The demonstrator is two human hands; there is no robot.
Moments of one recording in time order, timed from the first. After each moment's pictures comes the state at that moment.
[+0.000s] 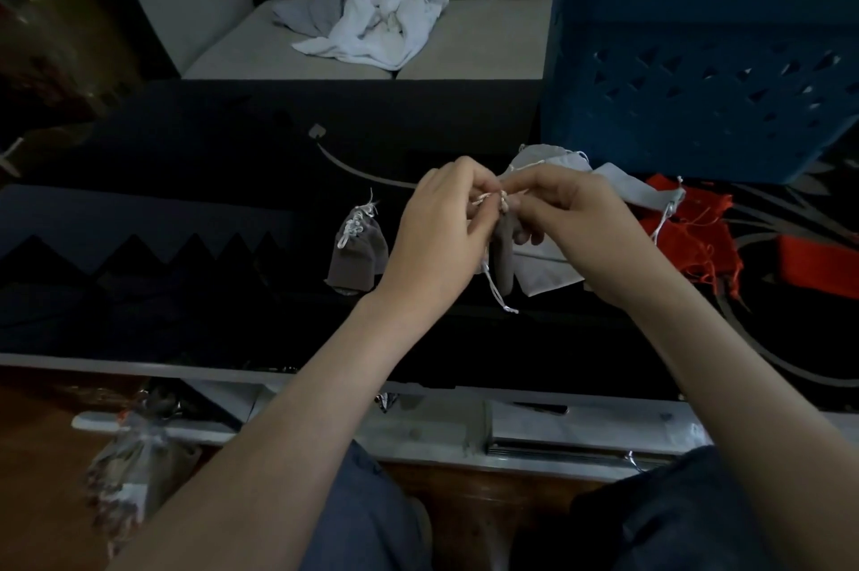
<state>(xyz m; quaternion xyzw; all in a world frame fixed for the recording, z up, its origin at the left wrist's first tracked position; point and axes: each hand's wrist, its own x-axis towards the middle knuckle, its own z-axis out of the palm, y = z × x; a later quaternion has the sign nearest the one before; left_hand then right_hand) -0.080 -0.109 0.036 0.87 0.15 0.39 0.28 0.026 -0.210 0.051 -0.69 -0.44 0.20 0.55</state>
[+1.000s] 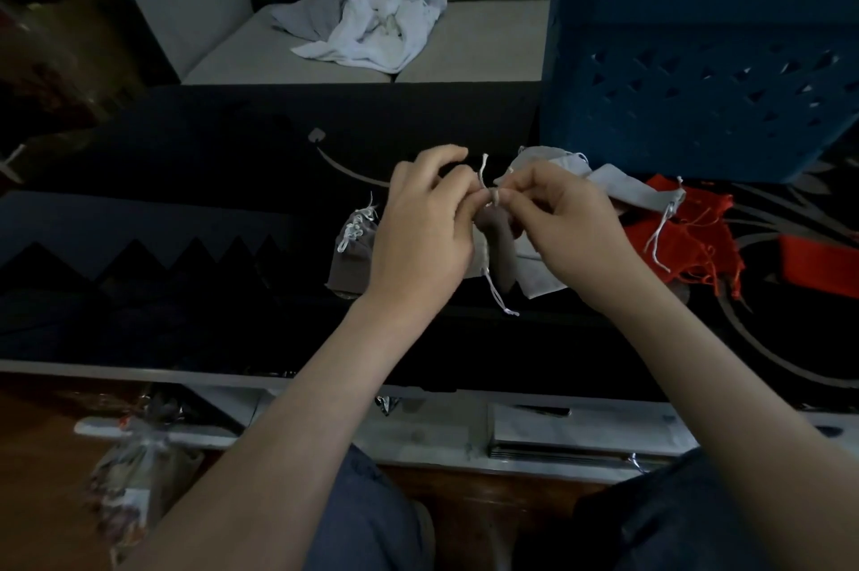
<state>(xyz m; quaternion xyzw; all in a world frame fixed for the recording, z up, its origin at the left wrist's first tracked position) -0.080 -0.096 0.028 0.88 0.17 0.43 0.13 0.021 -0.200 0.044 -0.72 -0.42 0.13 0.54</state>
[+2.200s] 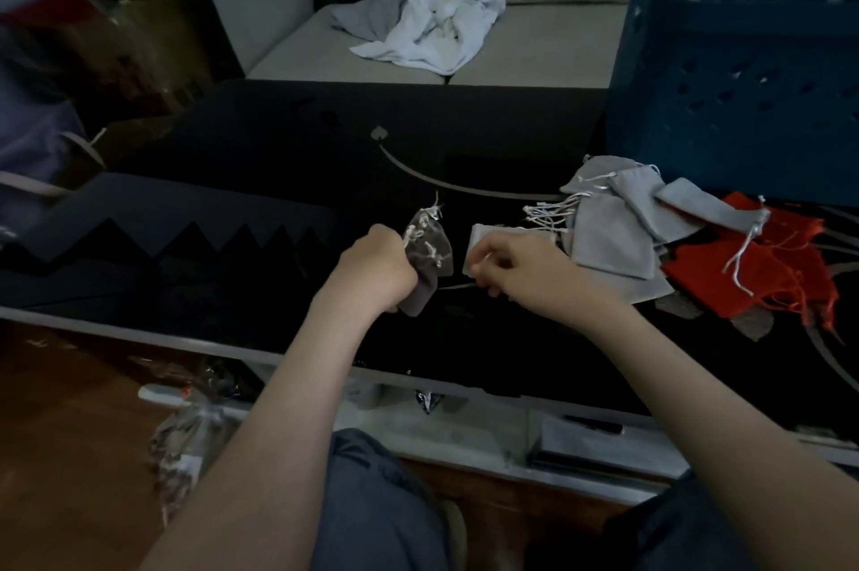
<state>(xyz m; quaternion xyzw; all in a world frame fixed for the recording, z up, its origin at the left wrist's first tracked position) -0.150 -0.028 0.029 0.82 0.50 0.01 0.27 -0.012 -0.135 0.002 -0.76 -0.50 0.25 0.34</state>
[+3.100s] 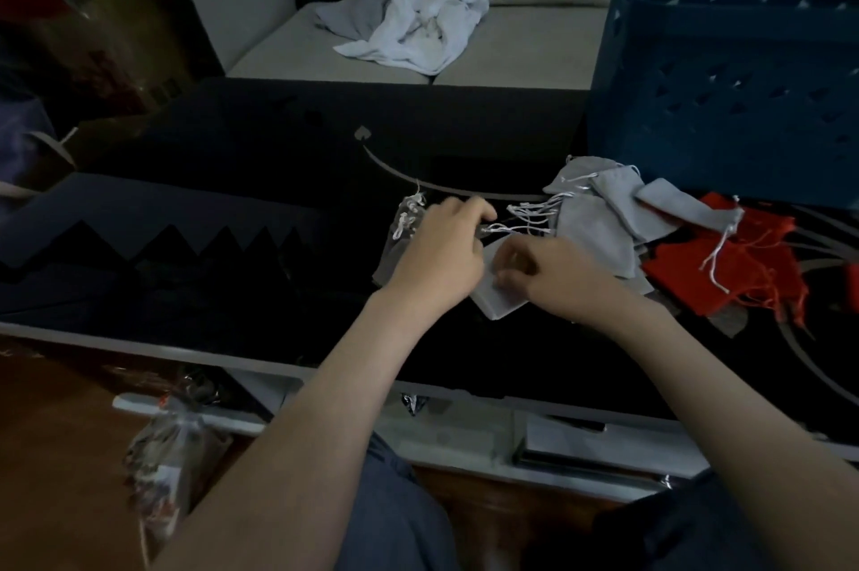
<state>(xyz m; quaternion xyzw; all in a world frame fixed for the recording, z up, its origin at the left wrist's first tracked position) -0.097 -0.060 0.017 0.92 0.25 0.17 0.25 0.016 -0.162 0.006 -0.81 -0.52 0.17 0.21</state>
